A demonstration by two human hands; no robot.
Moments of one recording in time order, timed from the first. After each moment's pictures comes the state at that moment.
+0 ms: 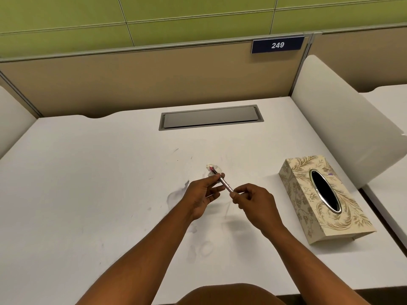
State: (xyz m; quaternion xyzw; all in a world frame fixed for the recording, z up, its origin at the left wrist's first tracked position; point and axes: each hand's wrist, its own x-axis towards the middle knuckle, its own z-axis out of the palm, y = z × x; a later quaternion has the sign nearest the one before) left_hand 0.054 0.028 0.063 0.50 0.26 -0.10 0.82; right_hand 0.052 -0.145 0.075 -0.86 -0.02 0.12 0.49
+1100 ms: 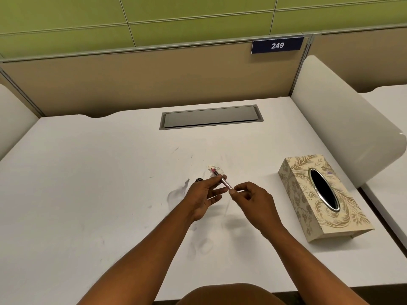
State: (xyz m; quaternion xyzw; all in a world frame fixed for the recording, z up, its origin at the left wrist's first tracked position) left_hand 0.047 0.022 0.066 0.51 0.25 -0.12 0.82; right_hand 0.045 -0.145 0.077 -0.85 -0.03 0.10 0.51
